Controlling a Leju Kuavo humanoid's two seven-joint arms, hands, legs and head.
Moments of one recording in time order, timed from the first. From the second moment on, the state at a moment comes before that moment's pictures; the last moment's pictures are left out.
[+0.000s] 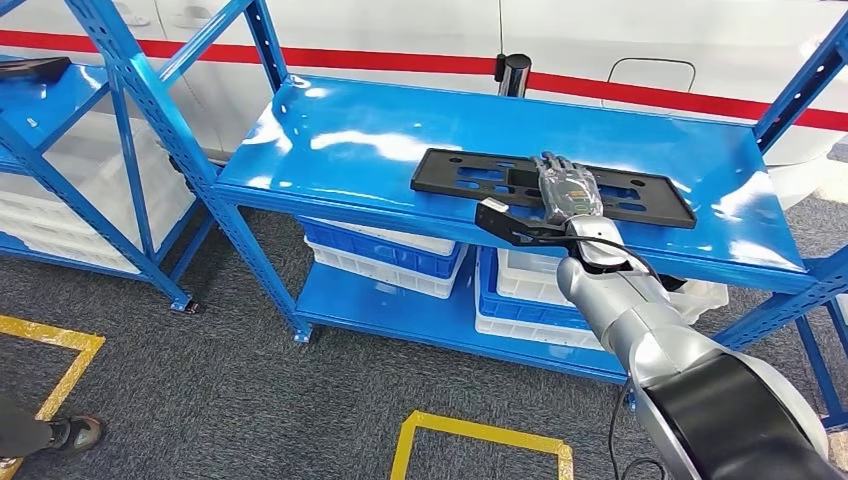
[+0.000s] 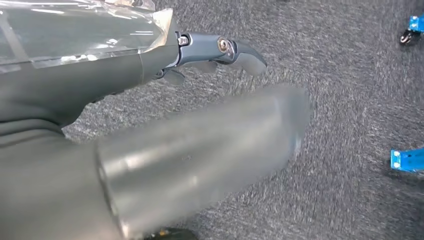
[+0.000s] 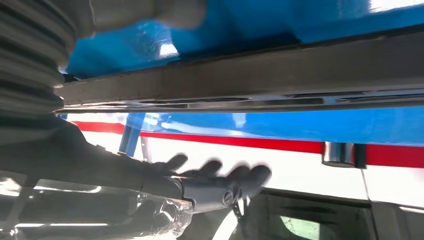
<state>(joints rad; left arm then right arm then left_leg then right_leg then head) -0.06 -0.11 0.28 -0.20 -0.08 0.39 -0.66 -1.05 0.00 0.63 -0.27 1.06 -0.31 0.08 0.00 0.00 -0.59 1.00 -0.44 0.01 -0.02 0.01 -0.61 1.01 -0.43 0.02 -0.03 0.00</state>
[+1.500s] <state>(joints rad) -0.04 -0.13 0.32 -0.28 -0.08 0.43 -0.66 -1.03 -0.04 0.52 -0.85 0.72 -0.20 -0.40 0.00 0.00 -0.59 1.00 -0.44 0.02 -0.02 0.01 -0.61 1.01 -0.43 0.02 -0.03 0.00</state>
